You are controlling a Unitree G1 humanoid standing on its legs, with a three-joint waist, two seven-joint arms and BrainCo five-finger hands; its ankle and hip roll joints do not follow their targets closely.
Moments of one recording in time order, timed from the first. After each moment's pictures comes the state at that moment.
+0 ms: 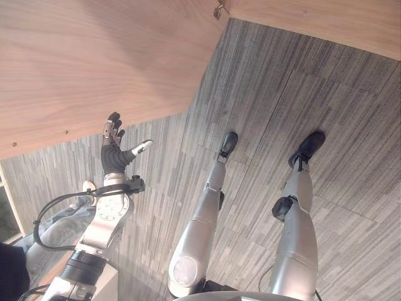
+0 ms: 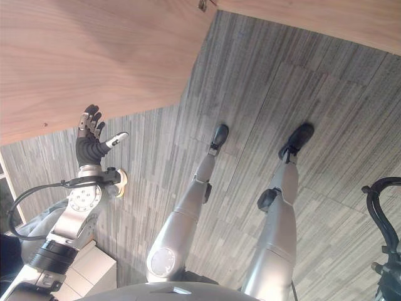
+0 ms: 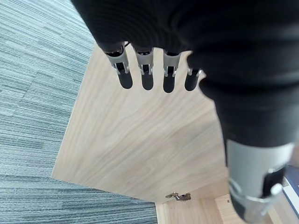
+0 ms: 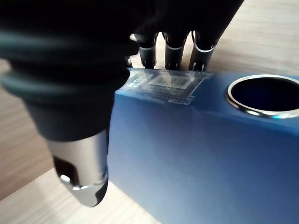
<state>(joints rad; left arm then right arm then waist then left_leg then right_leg) -0.11 0.50 -0.19 -0.01 -0.37 -0.27 0.27 -2.04 -0.91 0.23 1.45 1.32 -0.26 -0.43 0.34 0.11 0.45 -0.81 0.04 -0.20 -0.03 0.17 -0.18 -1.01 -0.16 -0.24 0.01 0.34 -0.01</state>
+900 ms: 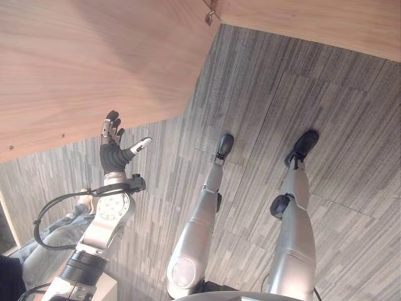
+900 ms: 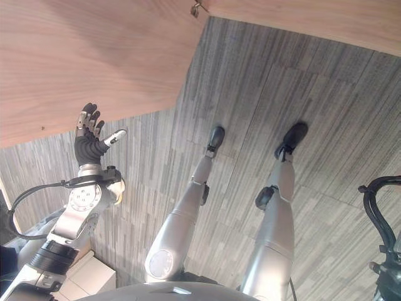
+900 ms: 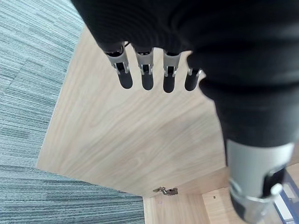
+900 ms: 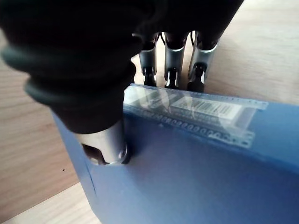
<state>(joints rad) -0.11 0.50 -0.20 -0.04 -0.39 -0.27 0.31 -2.04 -0.88 0.23 1.52 1.24 -0.17 -0.58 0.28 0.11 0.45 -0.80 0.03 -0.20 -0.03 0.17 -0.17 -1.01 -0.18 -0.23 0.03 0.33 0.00</state>
